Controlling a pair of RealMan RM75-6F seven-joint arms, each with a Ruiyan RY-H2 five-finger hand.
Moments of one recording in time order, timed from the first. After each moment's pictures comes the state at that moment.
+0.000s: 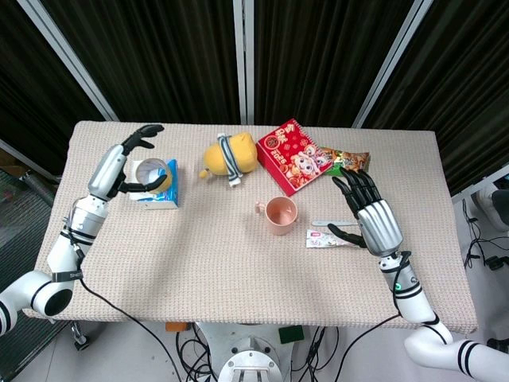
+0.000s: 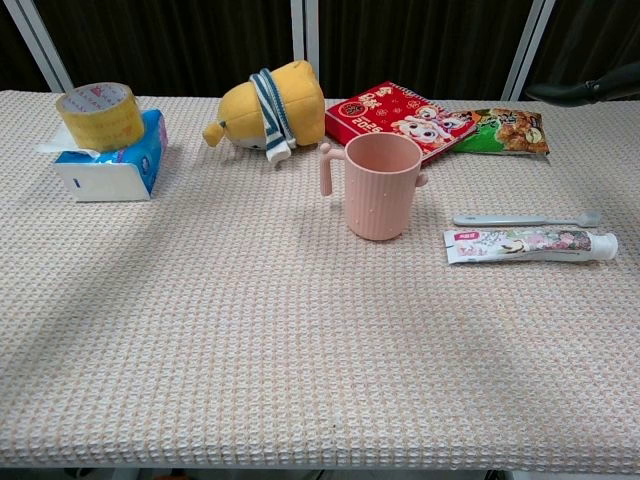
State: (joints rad) left arm -0.60 -1.19 -0.36 -1.58 1.38 1.08 -0.67; right arm 0.44 -1.47 0.21 -1.44 -1.67 1.41 0.08
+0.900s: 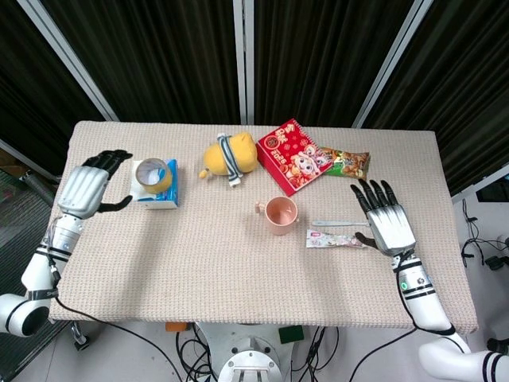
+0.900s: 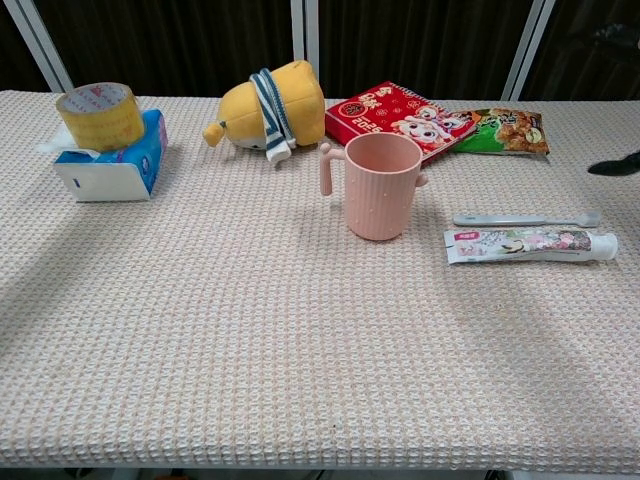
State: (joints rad) left arm -0.52 -1.13 -0.19 -1.57 1.29 1.12 0.07; right arm 0.44 -1.27 0.16 -1.72 -1.25 1.19 -0.52
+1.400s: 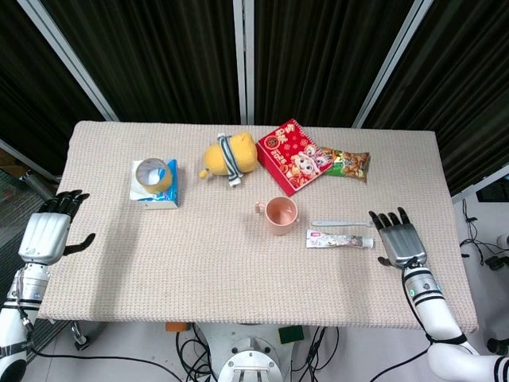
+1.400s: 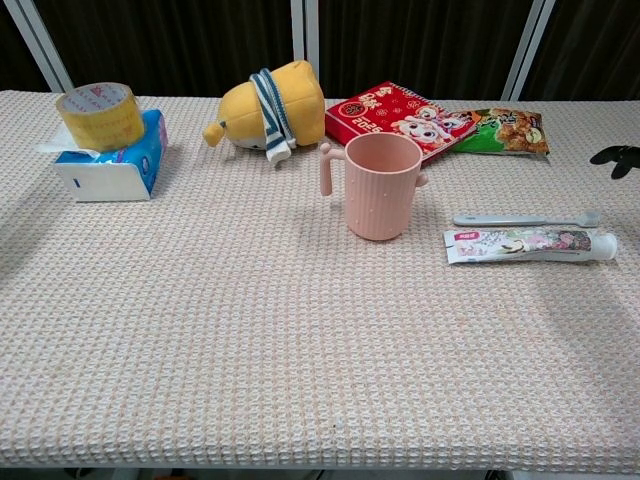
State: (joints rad) left arm -0.30 -1.17 -0.04 -1.53 1.35 1.35 0.14; right arm 0.47 -1.25 0.06 -1.71 -1.03 1.06 -0.67
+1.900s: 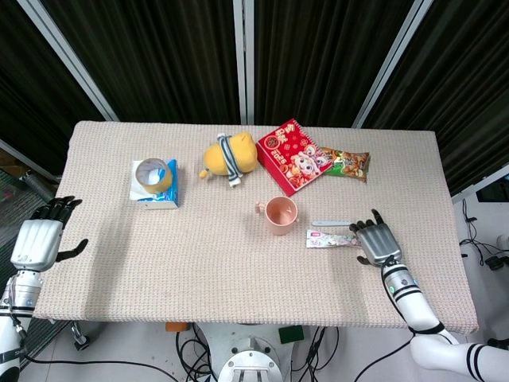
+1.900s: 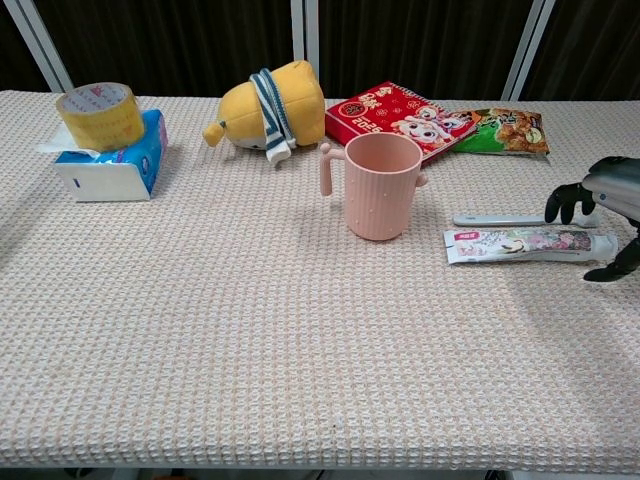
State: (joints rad) left arm -0.27 -1.18 -0.04 -1.48 1.37 1.36 0.08; right arm 0.52 -1.39 0.05 -1.55 -1.12 1.01 -0.59
